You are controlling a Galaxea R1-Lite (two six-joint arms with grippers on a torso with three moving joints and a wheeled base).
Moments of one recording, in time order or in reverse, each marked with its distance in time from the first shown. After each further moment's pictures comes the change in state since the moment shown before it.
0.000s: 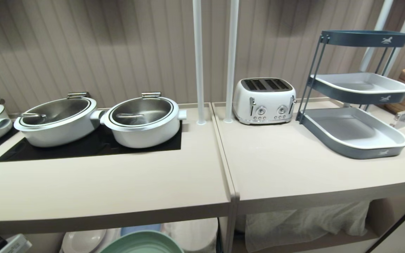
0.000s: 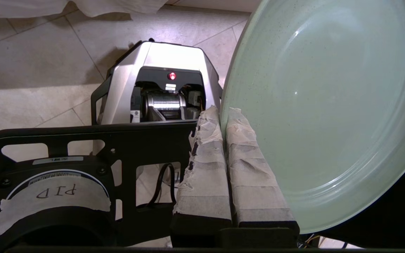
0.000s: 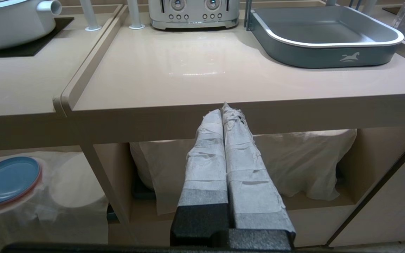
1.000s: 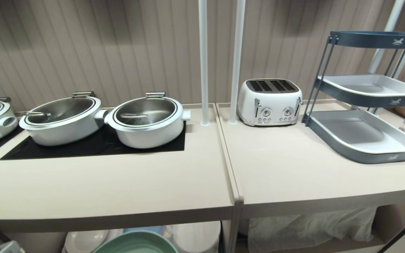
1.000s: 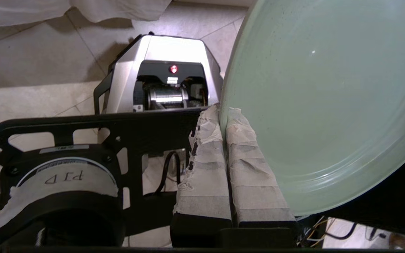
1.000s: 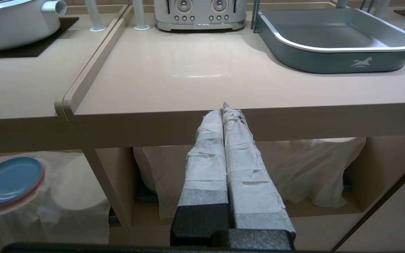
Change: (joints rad) left arm -0.047 -0.046 -0.013 0.074 0.003 0.003; right arm 0.000 0.000 0.000 0.000 0.000 0.000
